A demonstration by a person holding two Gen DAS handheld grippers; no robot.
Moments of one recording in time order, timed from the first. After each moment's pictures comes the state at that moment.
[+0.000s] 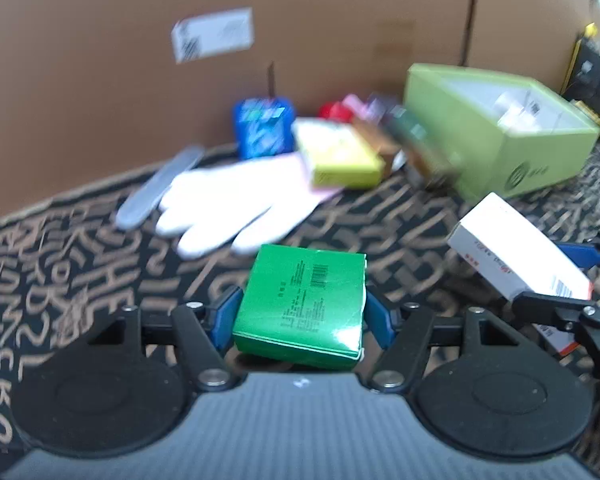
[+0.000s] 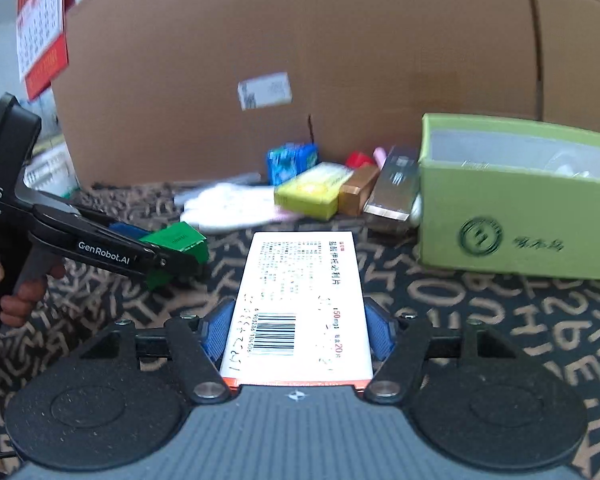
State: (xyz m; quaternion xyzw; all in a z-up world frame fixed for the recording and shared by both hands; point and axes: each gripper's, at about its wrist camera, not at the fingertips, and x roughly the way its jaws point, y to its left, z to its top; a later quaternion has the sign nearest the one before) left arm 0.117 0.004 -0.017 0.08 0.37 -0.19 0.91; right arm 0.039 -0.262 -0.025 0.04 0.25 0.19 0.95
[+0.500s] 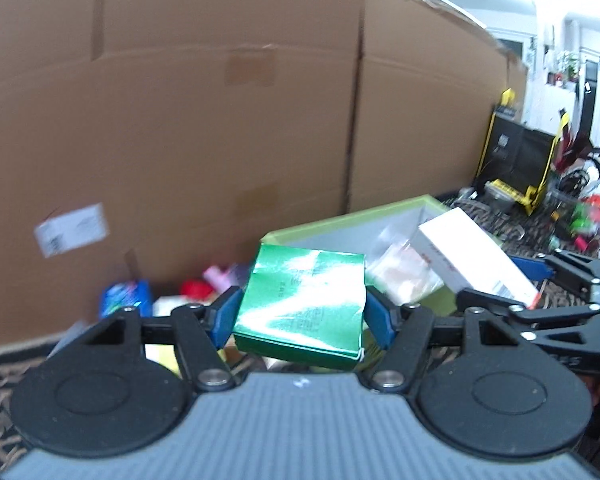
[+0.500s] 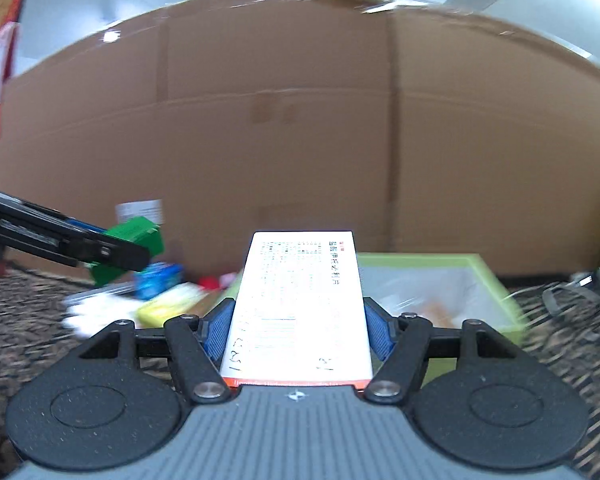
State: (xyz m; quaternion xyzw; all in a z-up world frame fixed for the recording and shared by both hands) left arm 0.123 -0.125 0.080 0.06 0.25 -0.29 0.92; right arm 0.056 -0.371 0.042 -0.01 0.13 0.04 0.99
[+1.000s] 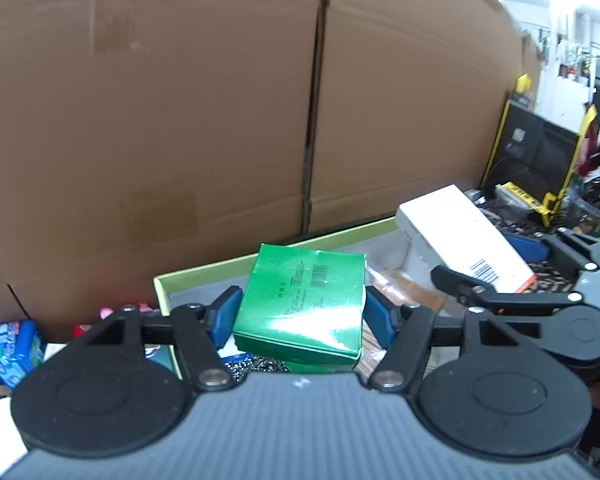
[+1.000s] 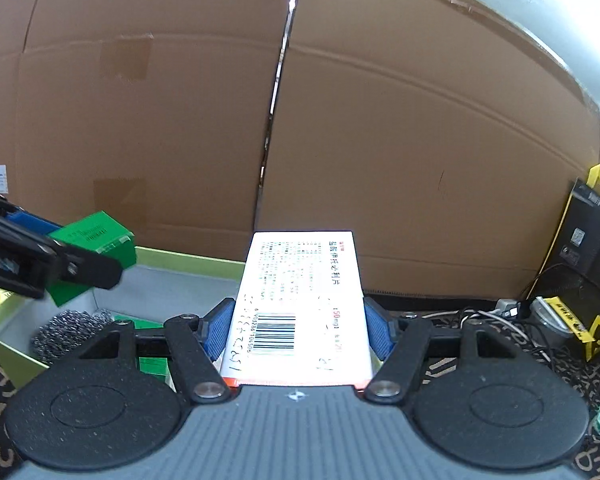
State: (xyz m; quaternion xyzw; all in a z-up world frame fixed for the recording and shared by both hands) left arm 0.202 -0.257 0.037 0.06 0.28 -0.28 0.92; right arm 0.159 -0.448 0.025 -0.07 0.17 -0.03 0.98
